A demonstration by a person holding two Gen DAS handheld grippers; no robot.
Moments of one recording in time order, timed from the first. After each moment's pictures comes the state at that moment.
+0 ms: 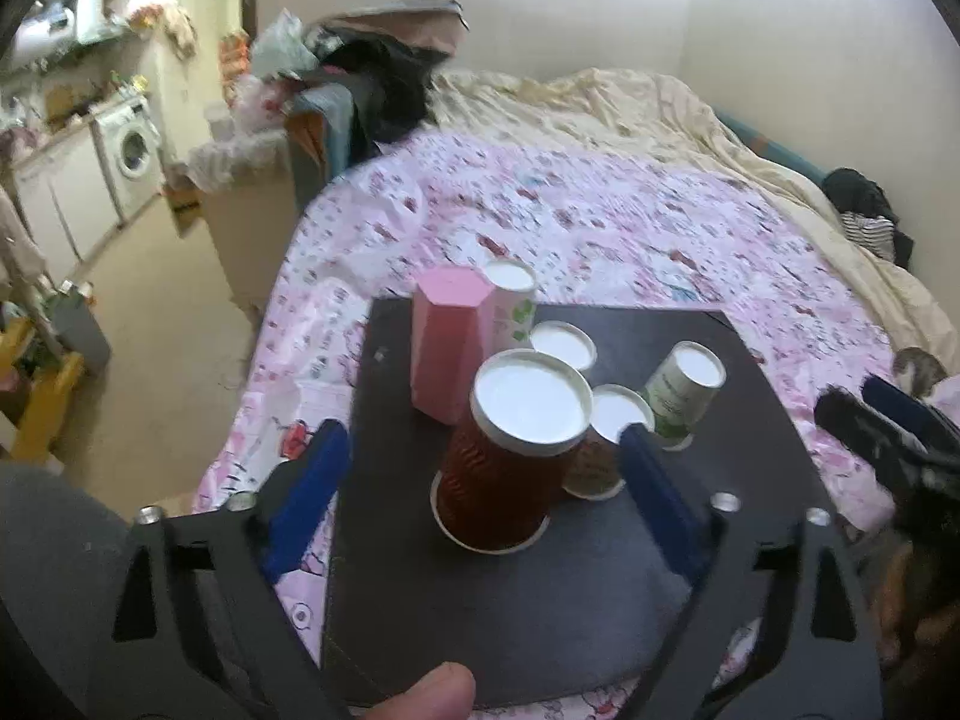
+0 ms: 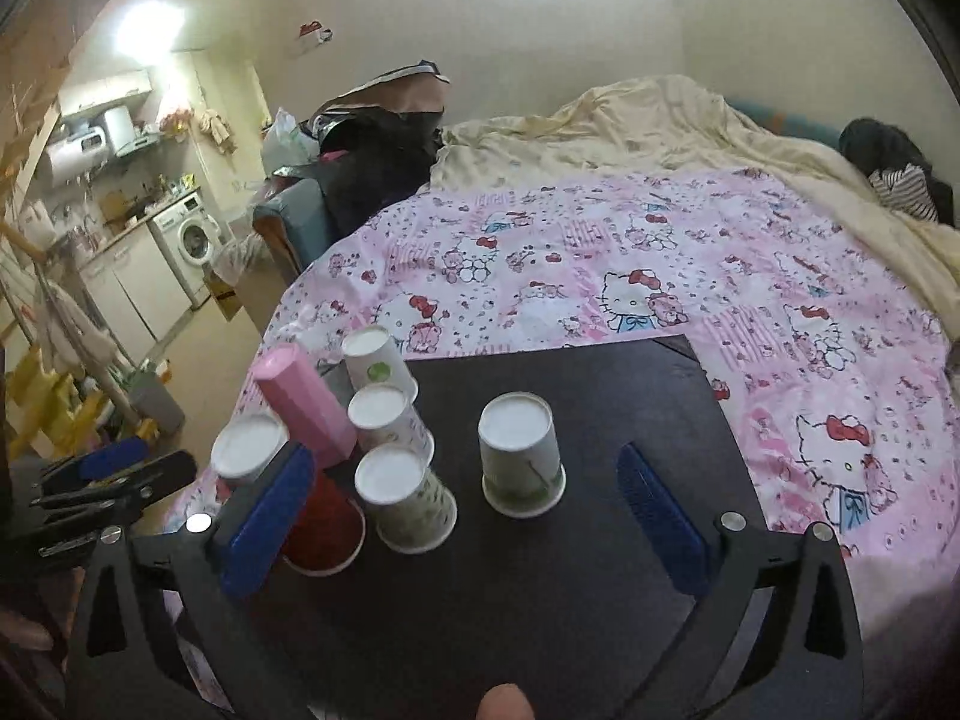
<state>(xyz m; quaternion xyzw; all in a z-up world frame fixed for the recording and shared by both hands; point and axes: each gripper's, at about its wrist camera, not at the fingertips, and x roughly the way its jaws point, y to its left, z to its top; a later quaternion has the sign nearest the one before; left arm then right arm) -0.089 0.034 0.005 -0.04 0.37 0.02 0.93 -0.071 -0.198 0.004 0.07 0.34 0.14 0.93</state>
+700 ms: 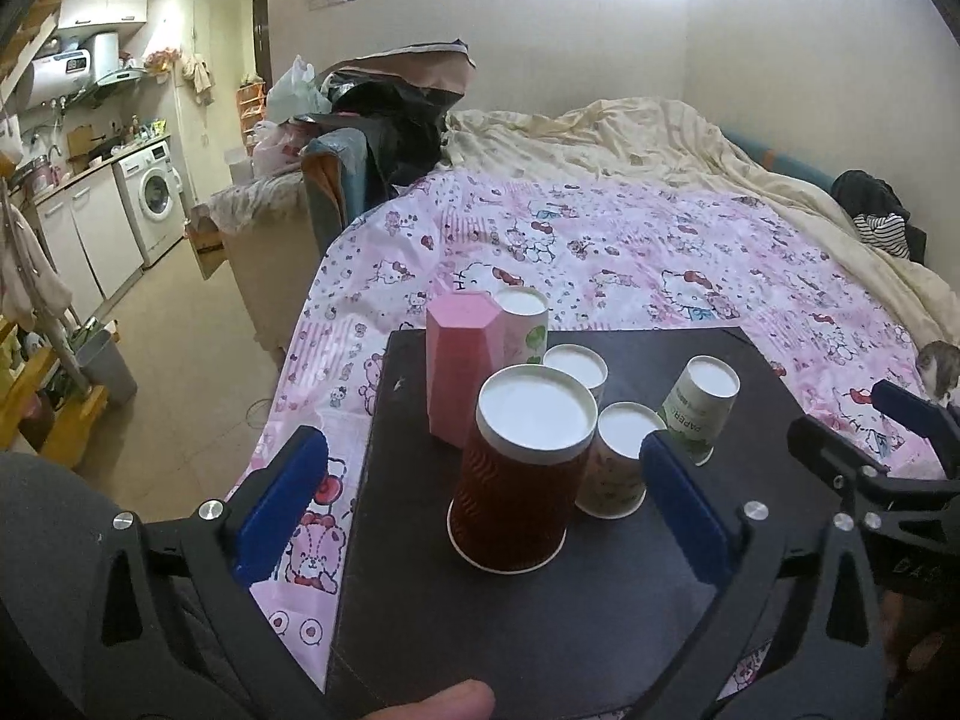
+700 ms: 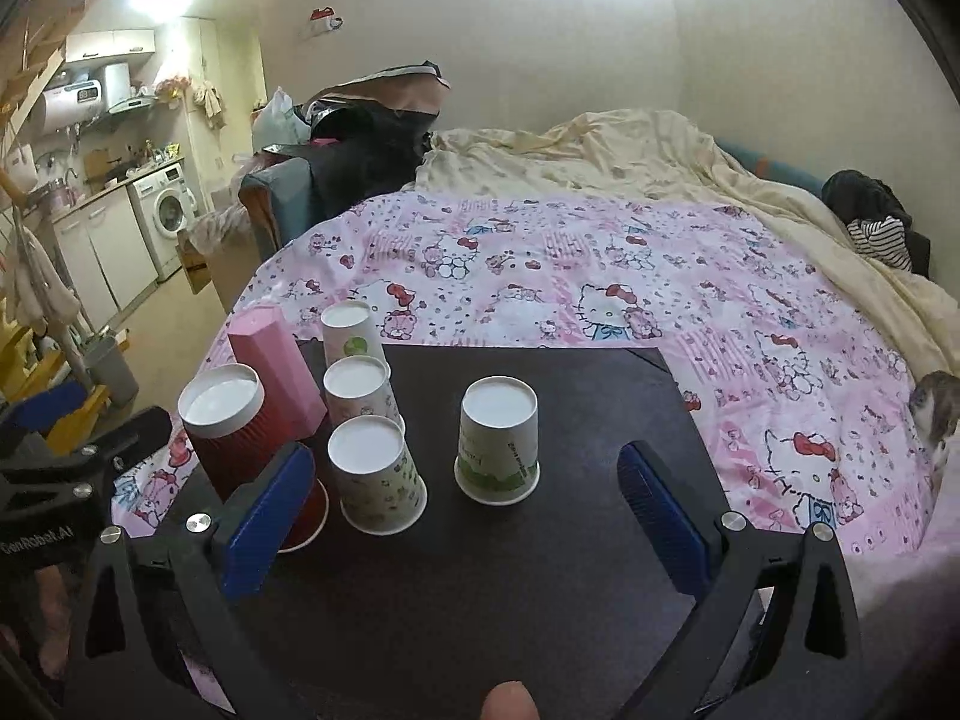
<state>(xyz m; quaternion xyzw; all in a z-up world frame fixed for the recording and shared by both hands) -0.104 0.021 0.000 -0.01 0.33 0.03 0.94 -0.085 -0.178 -0.014 0.00 0.32 0.10 0.94</state>
